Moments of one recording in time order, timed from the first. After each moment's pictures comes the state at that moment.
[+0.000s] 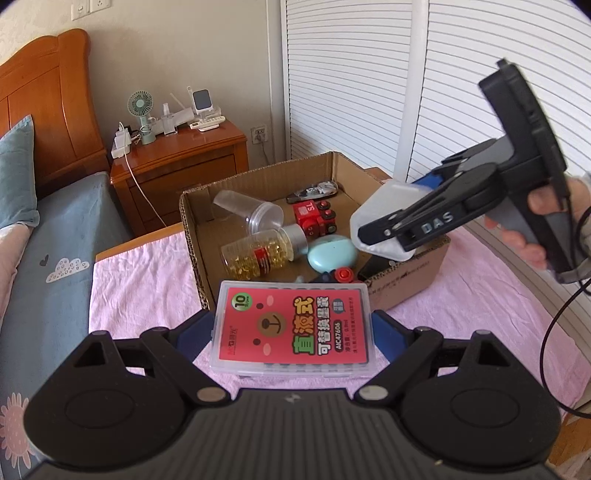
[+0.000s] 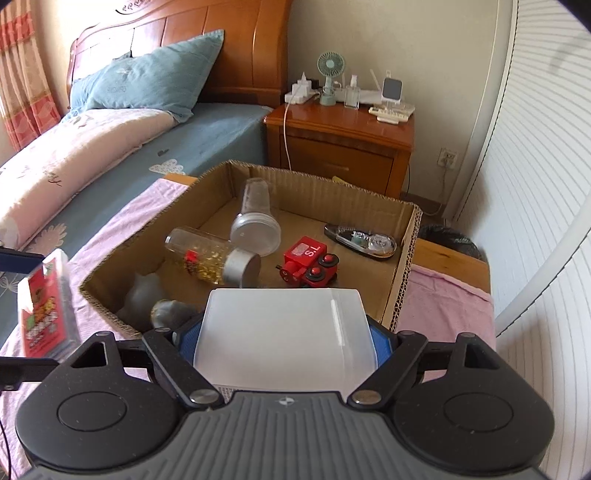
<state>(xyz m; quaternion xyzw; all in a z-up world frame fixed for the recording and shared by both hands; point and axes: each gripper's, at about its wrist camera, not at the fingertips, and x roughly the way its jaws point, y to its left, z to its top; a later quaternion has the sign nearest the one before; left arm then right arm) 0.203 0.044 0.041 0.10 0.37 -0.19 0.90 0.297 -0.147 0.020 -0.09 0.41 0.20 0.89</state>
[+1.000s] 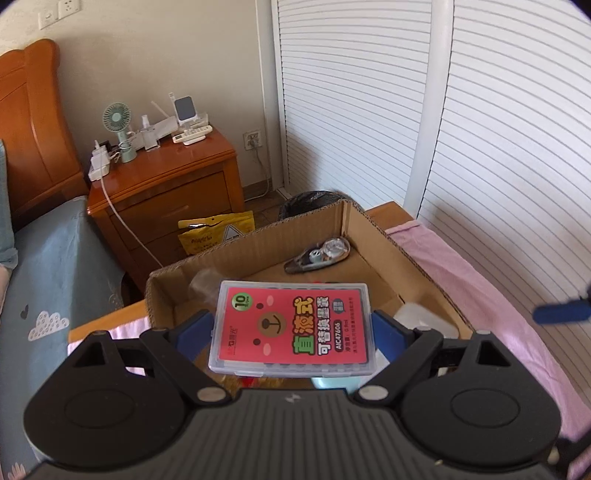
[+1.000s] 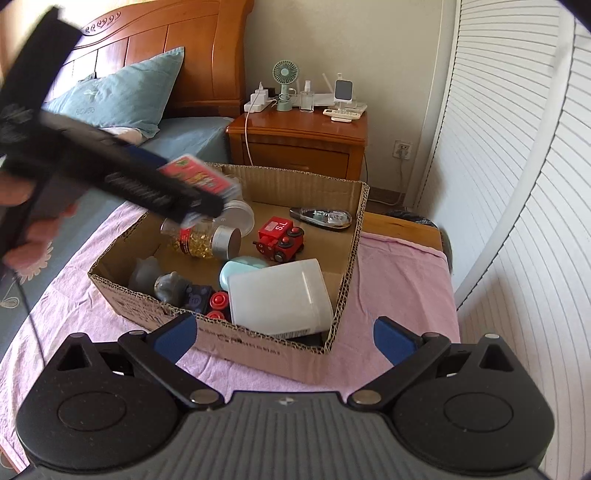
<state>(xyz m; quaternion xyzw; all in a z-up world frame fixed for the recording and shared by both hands) 0.329 -0.022 0.054 0.12 0.38 -0.20 0.89 0.224 -0.170 0.041 -0.06 0.39 0.13 0.91</state>
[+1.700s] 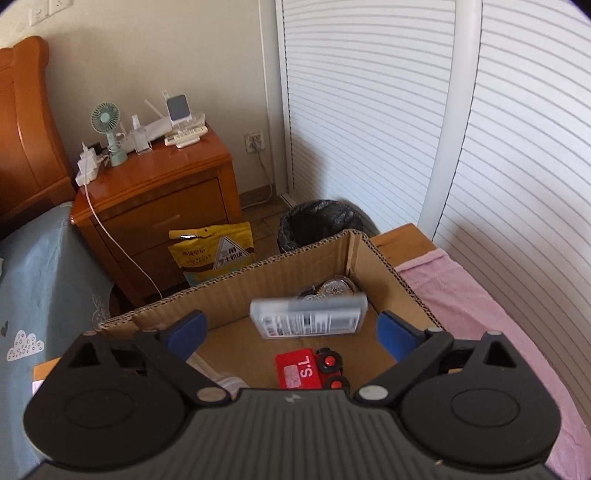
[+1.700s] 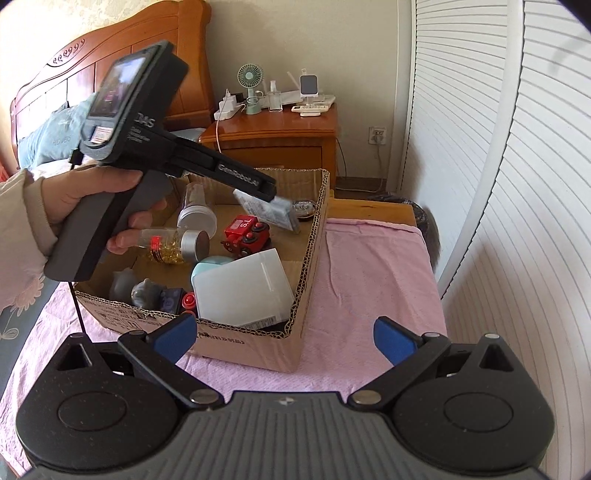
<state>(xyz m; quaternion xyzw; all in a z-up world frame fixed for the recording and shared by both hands) 0.385 -0.066 0.026 0.11 0.38 -0.18 0.90 0.224 -0.204 0.034 0.00 0.40 0.10 0.91</state>
